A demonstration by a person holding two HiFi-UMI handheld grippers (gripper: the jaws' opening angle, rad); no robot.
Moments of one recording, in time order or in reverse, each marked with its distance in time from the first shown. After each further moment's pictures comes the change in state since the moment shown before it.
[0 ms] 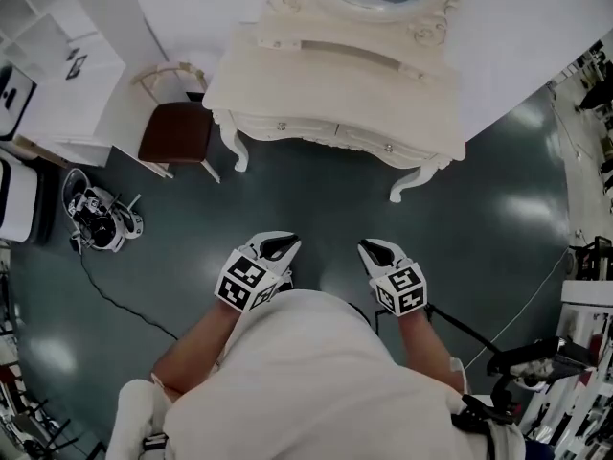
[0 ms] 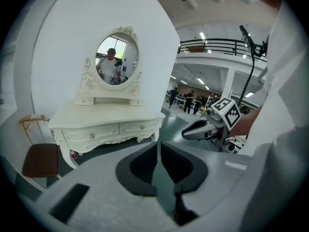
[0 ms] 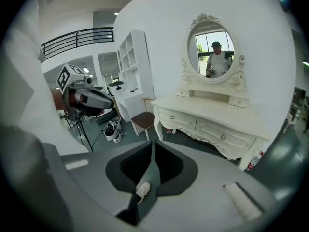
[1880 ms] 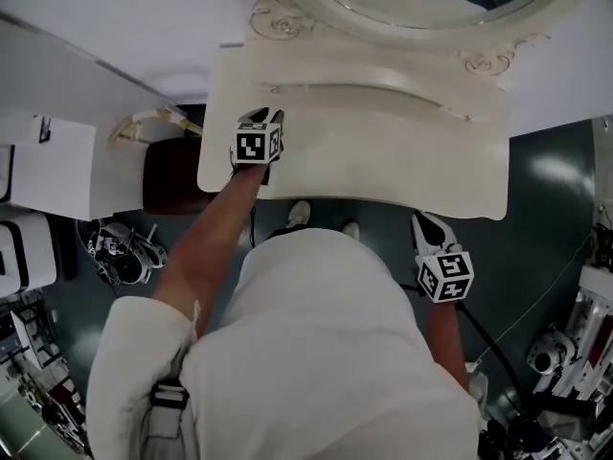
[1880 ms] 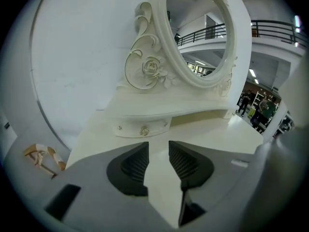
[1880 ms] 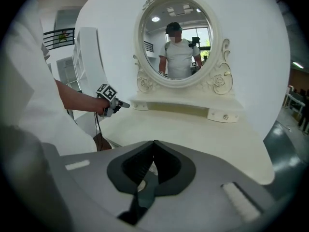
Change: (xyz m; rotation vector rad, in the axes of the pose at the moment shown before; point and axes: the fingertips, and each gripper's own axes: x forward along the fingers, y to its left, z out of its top) left arm 0.284 0.595 0.220 -0.166 0.123 0.427; right arm 0.196 -0.301 0.211 0.239 0.013 -0.269
